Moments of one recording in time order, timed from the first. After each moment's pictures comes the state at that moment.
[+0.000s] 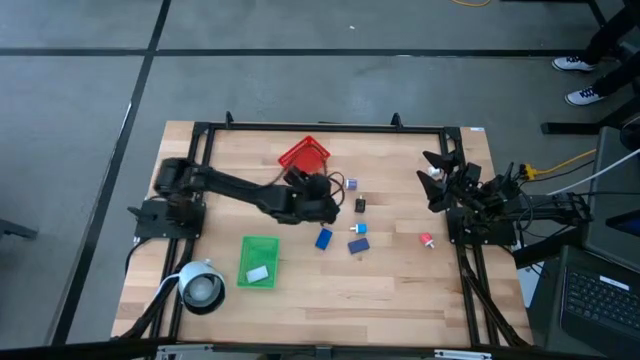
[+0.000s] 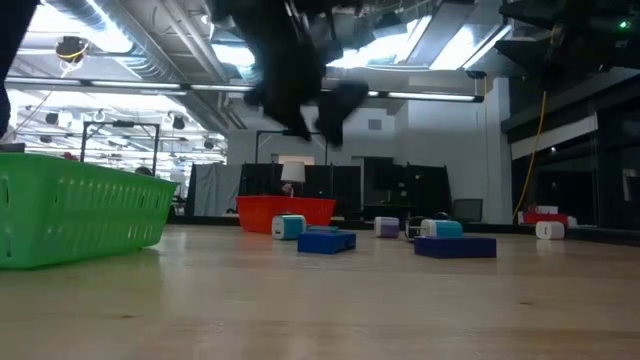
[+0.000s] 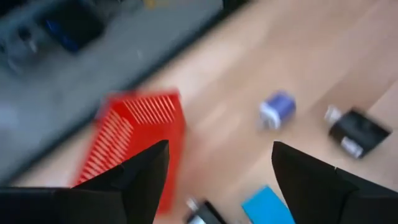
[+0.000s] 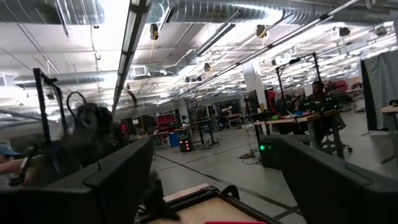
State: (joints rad) left arm -0.08 1.88 1.35 -0.51 -0.87 -0.63; right arm 0.04 0.18 0.09 0.53 0.44 0.04
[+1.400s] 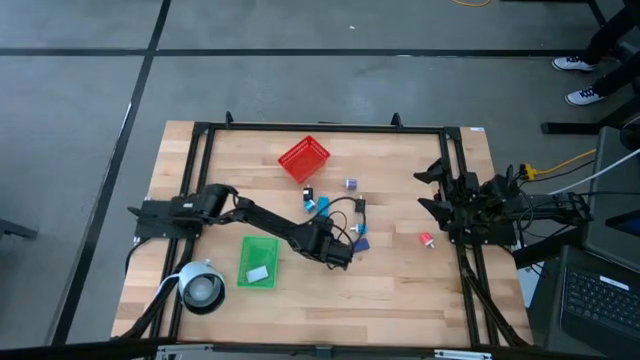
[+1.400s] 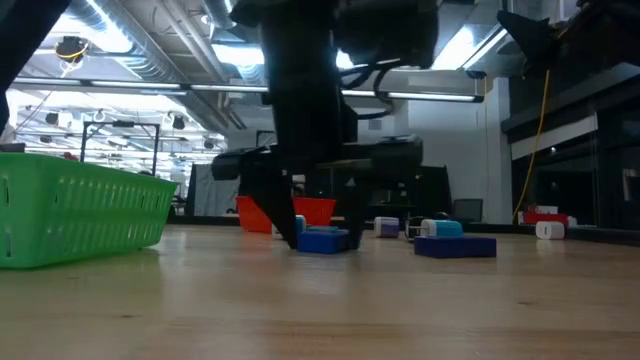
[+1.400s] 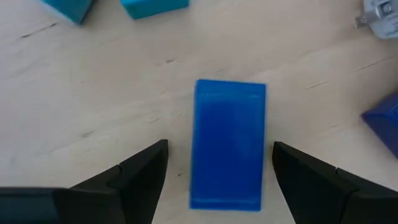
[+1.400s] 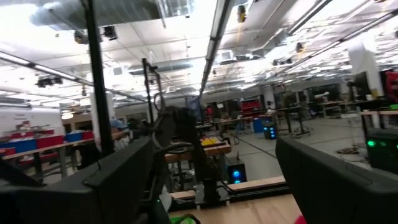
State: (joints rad) left arm -0.25 2.26 1.72 -0.90 -0.40 -1.46; right arm 0.04 0.18 0.10 0.47 0.04 0.15
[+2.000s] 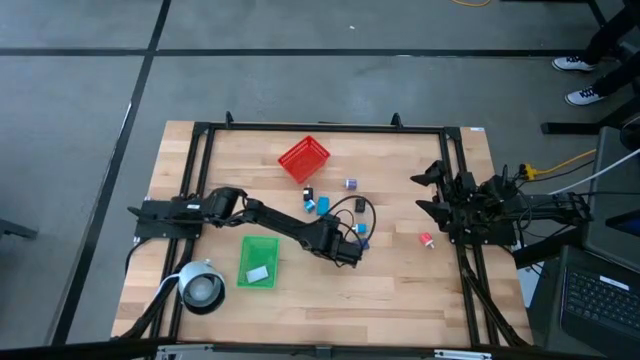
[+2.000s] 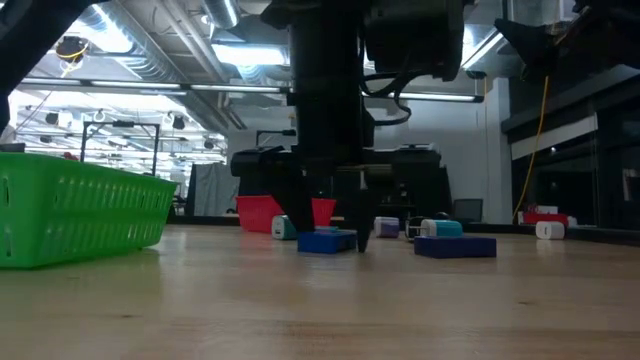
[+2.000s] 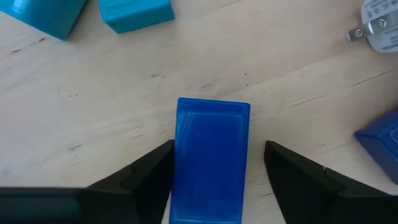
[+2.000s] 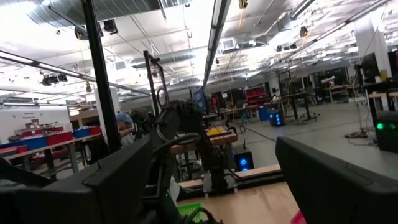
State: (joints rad) left arm -0.22 2.38 1.86 -1.05 -0.36 -1.45; right arm 0.04 0.18 0.11 0.43 0.04 0.21
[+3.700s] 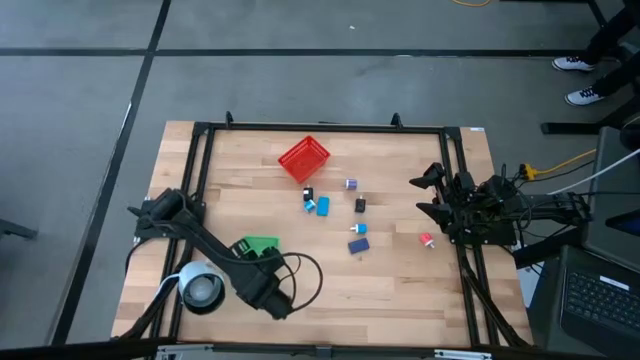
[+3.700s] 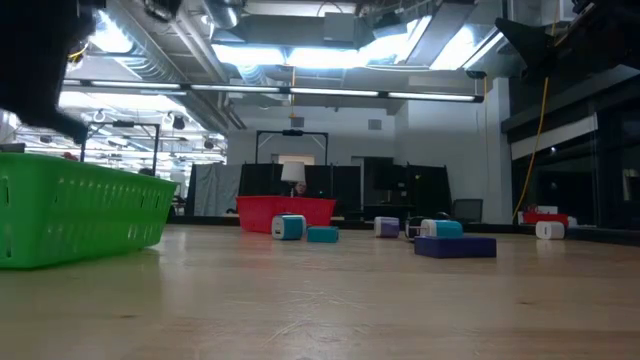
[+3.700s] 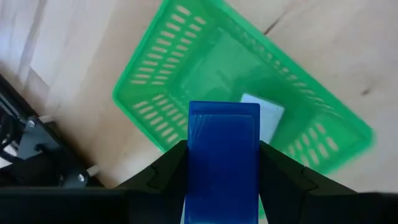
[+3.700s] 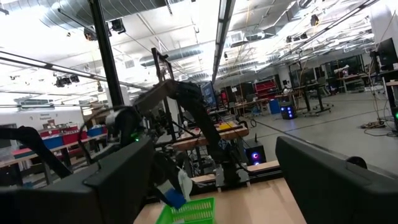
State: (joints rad) left arm -0.63 1.96 1.57 -1.47 -0.20 -1.33; right arm 0.04 0.18 0.11 0.42 0.00 0.25
